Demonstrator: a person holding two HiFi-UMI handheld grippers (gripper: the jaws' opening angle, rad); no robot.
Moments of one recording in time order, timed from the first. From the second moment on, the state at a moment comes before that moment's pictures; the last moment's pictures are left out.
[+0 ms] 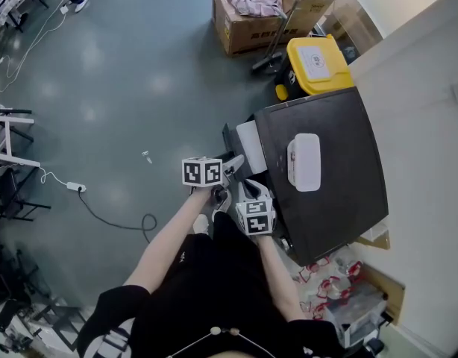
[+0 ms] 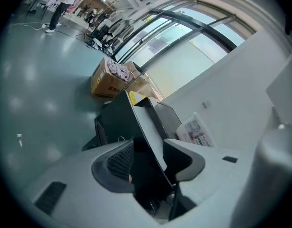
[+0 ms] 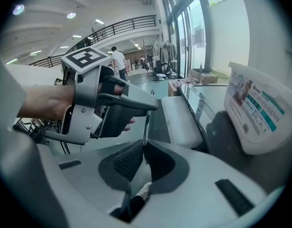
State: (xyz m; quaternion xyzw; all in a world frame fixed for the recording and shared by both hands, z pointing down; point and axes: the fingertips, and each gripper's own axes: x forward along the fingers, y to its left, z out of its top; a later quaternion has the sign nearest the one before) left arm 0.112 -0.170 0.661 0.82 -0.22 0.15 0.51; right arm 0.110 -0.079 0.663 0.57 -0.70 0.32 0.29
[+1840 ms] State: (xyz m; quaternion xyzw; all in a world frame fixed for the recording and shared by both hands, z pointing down) left arm 0.179 -0.174 0.656 0.81 -0.18 0.15 0.53; right arm 0.176 -0.082 0.655 0.70 -0.58 0.32 0.27
